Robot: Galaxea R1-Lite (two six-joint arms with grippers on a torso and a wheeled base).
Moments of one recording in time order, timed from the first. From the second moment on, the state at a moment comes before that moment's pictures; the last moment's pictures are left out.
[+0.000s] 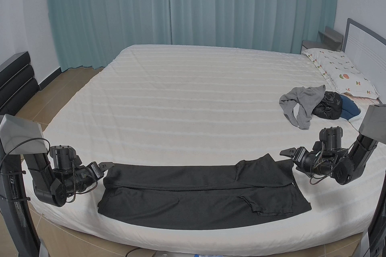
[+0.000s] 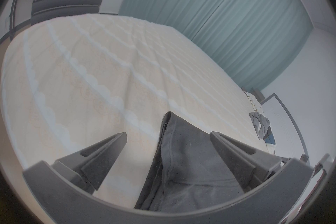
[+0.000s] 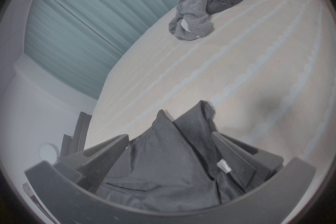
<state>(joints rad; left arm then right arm) 0.07 2.27 -0.44 -1.23 -0.24 -0.56 0.07 2.15 -0.61 -0.91 0.19 0.71</state>
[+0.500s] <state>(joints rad) 0.02 2.36 -0.77 -0.98 -0.24 -0.62 0.02 2.29 -0.72 -0.92 0.26 0.81</state>
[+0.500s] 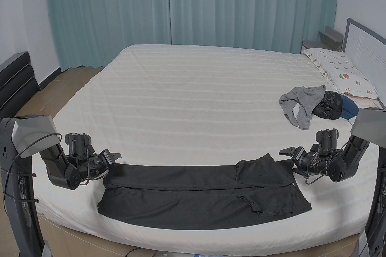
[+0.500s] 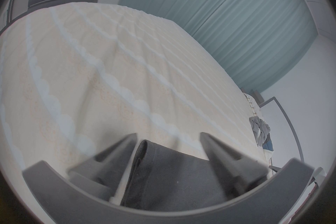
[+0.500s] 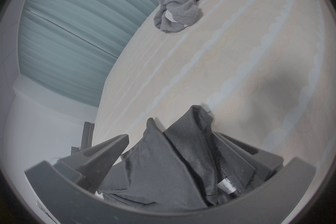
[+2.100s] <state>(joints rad) 0.04 2.39 -0.74 -0.99 -0.19 -0.67 -0.04 2.39 -0.82 -0.94 0.25 0.84</state>
